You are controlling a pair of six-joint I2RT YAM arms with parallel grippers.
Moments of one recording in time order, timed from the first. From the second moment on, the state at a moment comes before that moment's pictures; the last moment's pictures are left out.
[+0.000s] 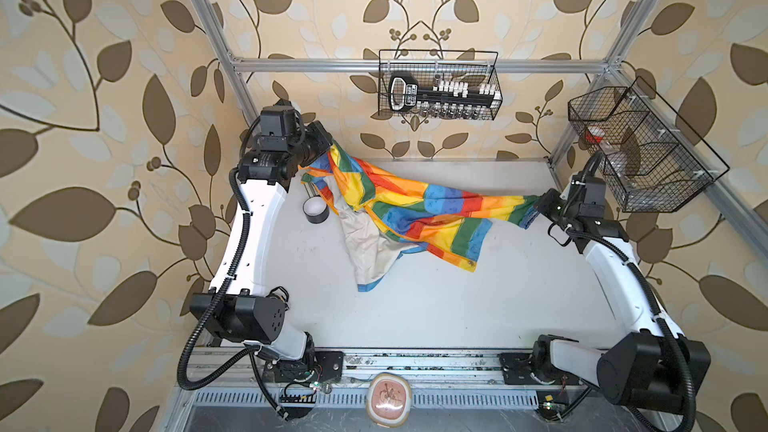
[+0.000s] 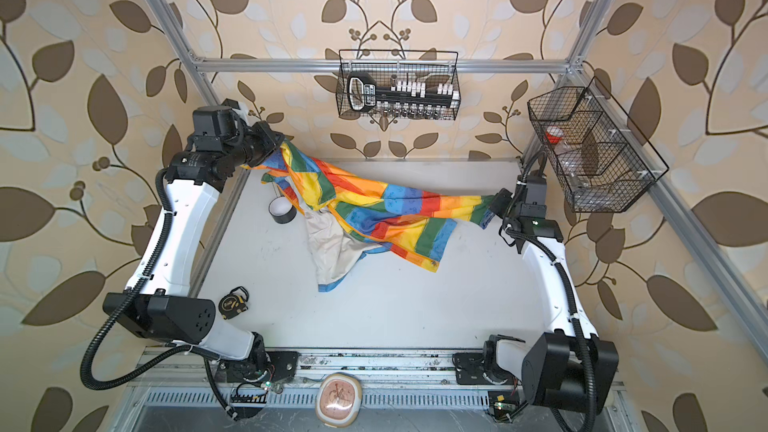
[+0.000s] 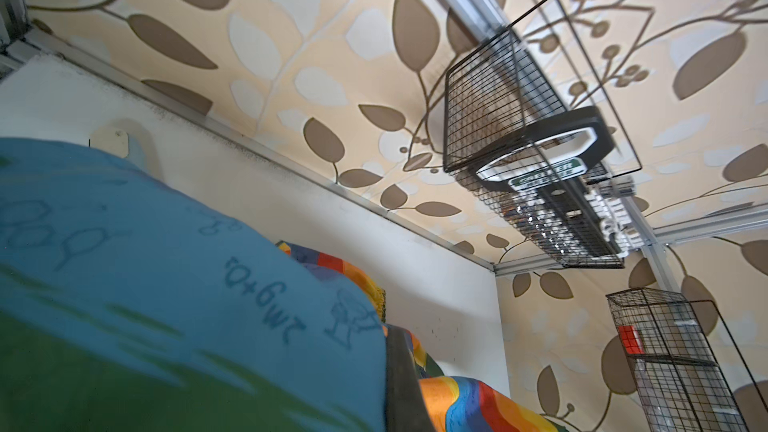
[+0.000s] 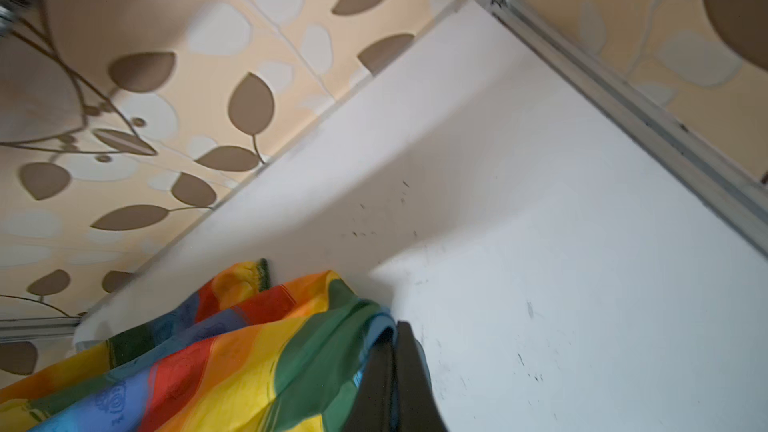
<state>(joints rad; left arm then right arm) -0.02 1.52 1.78 -0.72 0.27 -0.70 -0.16 1.25 1.02 -0.47 -0.01 0.54</state>
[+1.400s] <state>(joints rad) -0.02 1.88 1.96 -0.54 0.33 -0.87 0.29 1.34 0.78 -0.43 0.05 0.55</state>
